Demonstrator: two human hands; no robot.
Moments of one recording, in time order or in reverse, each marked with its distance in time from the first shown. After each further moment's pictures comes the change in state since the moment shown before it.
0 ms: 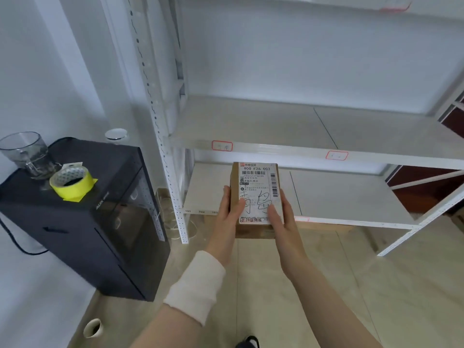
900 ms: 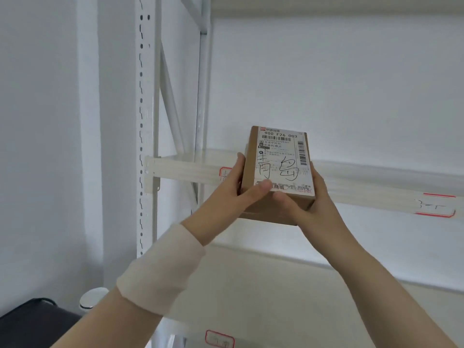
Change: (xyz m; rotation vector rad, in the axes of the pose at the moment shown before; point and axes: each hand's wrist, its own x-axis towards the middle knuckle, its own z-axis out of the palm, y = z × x) left_hand 0.213 0.340 0.089 0.540 -0.244 0.789; right_hand 0.260 -0.331 0.029 -0.280 -0.259 -0.771
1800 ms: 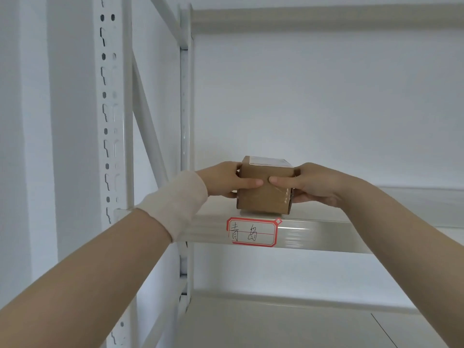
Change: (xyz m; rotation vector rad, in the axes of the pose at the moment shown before) left_hand 0.198 -0.047 -0.110 0.405 -0.238 -0.281; right_hand 0.217 0.028 0.002 -0.264 -0.177 0.394
